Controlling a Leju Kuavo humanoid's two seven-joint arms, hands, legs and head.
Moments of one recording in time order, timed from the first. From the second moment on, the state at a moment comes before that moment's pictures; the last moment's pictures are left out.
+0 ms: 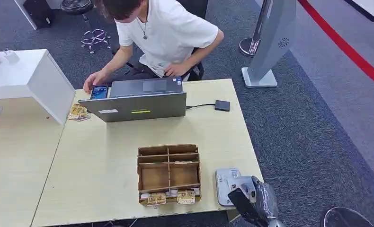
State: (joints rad) left arm -0.06 -0.24 0.92 -0.23 -1.03 0.31 -0.11; right arm 0.25 0.09 0.03 -1.39 0.81 -0.56 -0.21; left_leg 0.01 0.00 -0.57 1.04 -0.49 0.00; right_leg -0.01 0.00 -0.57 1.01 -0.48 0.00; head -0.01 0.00
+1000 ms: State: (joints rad) left arm -0.06 -0.24 0.93 -0.23 -1.06 0.31 -0.11; right arm 0.31 0.17 -0.05 -1.68 1.07 -0.69 -0.26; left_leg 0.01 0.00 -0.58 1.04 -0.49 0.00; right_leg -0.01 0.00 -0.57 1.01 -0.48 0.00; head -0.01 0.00
